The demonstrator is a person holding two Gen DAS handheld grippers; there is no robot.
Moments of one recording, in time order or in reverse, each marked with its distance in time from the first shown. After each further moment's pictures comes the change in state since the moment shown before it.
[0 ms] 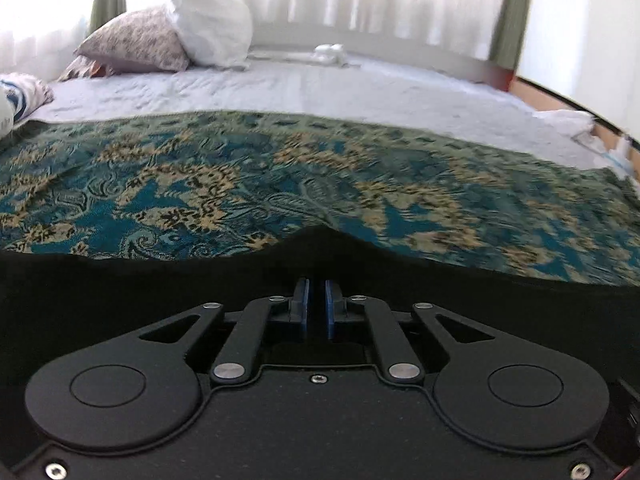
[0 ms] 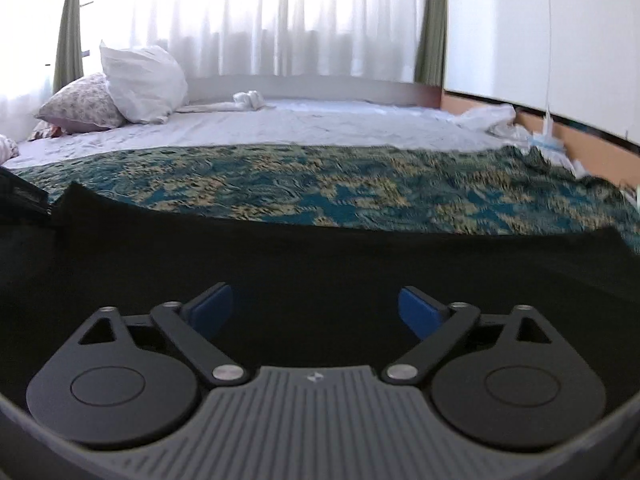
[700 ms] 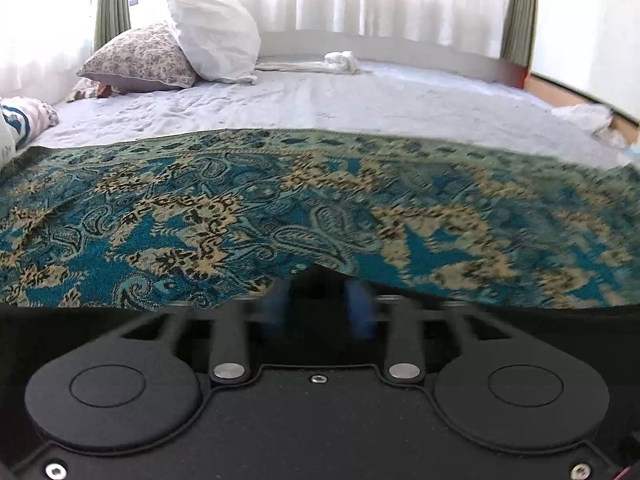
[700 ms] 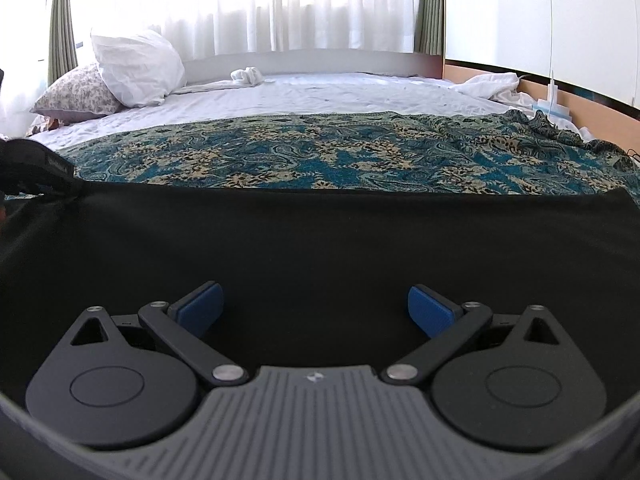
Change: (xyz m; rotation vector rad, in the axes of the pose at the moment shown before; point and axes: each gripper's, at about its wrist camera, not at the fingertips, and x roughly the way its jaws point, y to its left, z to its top) left arm 0.015 -0.006 0.017 0.040 -0.047 0.033; right arm 0.014 0.001 -0.009 0.003 0.056 0.006
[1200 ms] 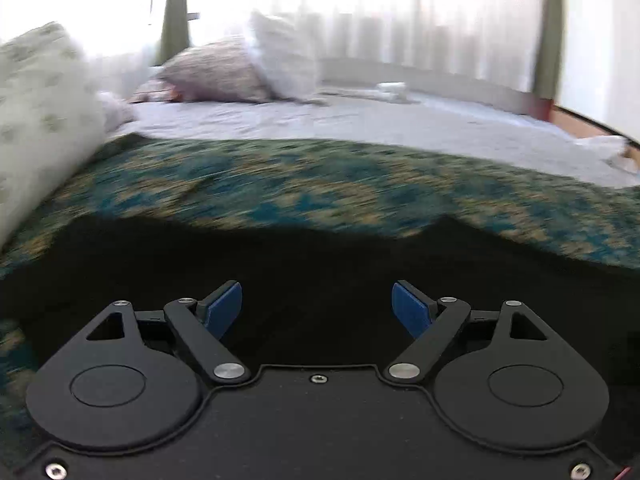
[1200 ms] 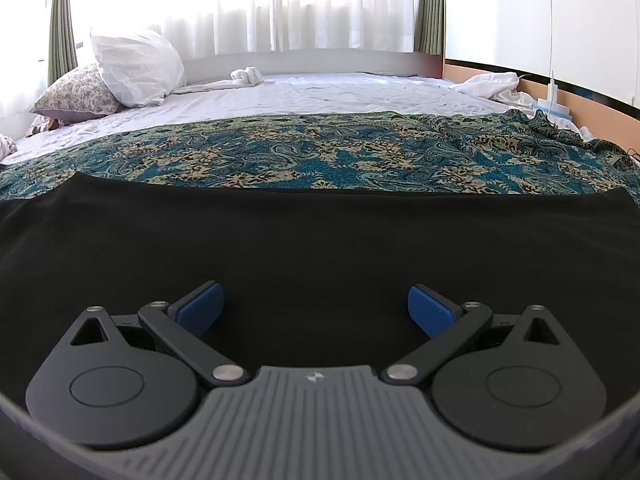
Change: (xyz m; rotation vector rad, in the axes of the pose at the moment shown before) left arm -0.120 0.112 -0.066 -0.065 -0.077 0.133; right arm 0.000 0.000 0.000 -0.001 0.001 -0.001
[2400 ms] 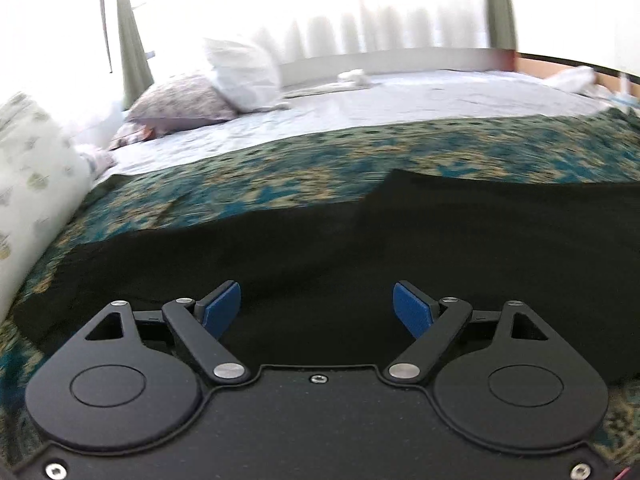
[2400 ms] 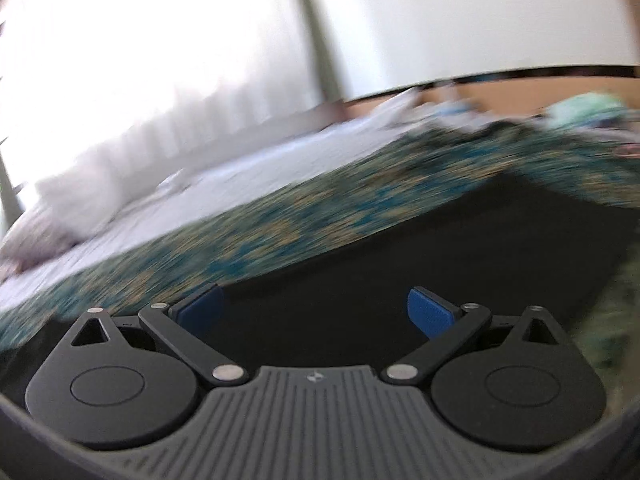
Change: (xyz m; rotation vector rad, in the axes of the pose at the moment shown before) left arm -0.022 -0.068 -0.025 0.250 -0.012 -0.037; right arm -0.084 -0.117 -0.013 0.389 -0.261 -0.186
